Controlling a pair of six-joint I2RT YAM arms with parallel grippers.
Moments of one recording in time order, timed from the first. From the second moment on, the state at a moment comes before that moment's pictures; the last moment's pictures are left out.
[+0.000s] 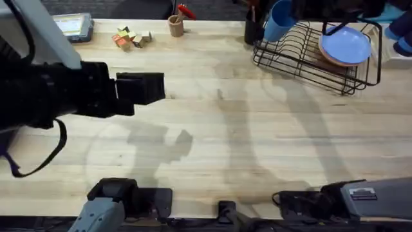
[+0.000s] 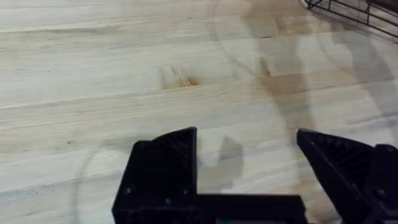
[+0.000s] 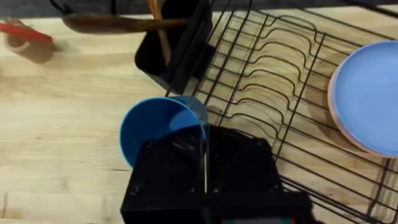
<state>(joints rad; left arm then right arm) -0.01 0.79 1.18 -1.22 0.26 -0.03 0.14 1.58 1.45 -0.60 0.06 0.15</state>
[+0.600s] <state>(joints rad) -0.01 0.79 1.18 -1.22 0.26 -0.03 0.09 1.71 1.45 -0.59 0.06 0.15</state>
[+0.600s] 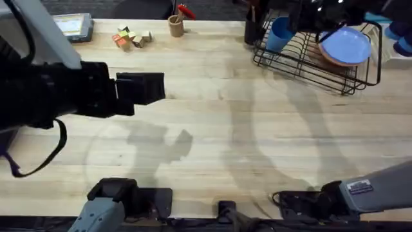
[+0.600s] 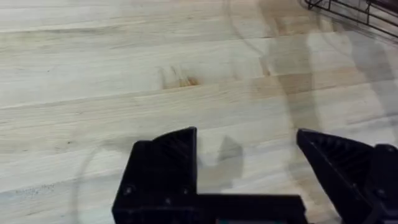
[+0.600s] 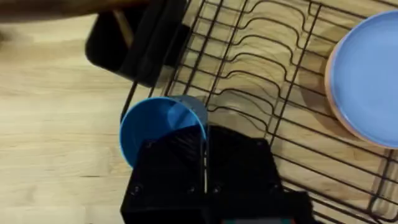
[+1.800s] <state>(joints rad) -0.01 0.79 1.18 -1.22 0.26 -0.03 0.09 1.85 1.46 -0.59 -0.01 0.17</state>
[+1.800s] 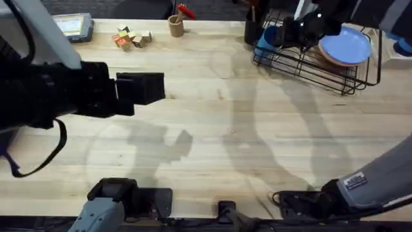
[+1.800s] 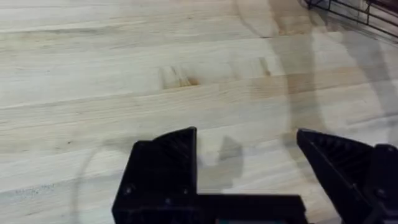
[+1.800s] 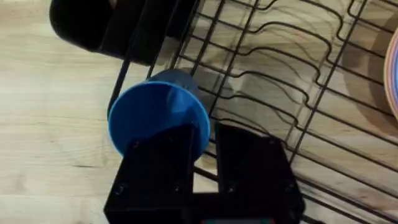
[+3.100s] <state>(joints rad) -0.01 0.79 1.18 -1.22 0.26 -0.03 0.10 1.76 1.53 -0.63 -0.02 0.10</state>
